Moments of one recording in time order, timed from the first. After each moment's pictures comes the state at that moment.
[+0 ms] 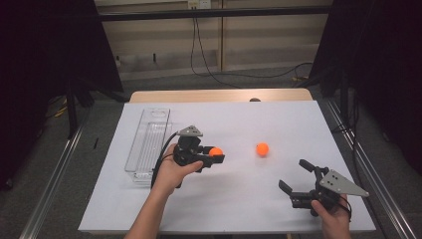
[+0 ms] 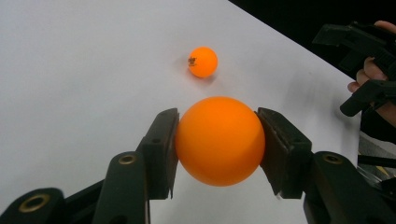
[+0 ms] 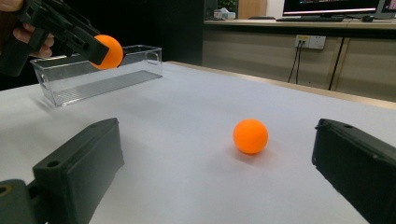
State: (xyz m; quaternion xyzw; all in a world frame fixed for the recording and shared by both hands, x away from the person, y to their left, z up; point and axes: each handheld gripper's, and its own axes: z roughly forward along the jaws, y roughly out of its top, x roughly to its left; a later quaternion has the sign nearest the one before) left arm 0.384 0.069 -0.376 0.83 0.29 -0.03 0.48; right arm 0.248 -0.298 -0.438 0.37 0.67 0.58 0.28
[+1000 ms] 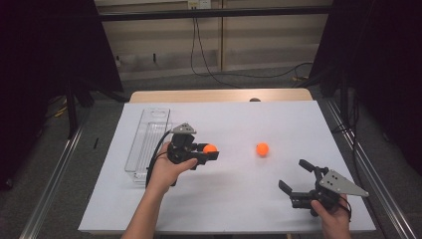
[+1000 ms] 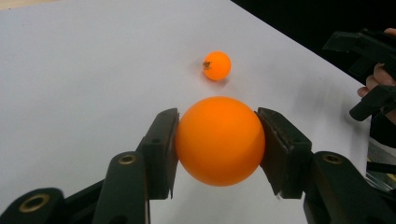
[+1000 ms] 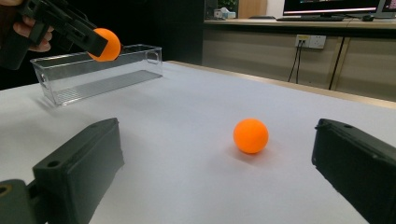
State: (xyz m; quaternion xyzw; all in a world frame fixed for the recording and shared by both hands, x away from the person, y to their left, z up) left arm 0.388 0.083 -0.372 0.83 0.31 -0.01 0.47; right arm 0.248 -0.298 -0.438 0.37 0.67 0.58 0.28
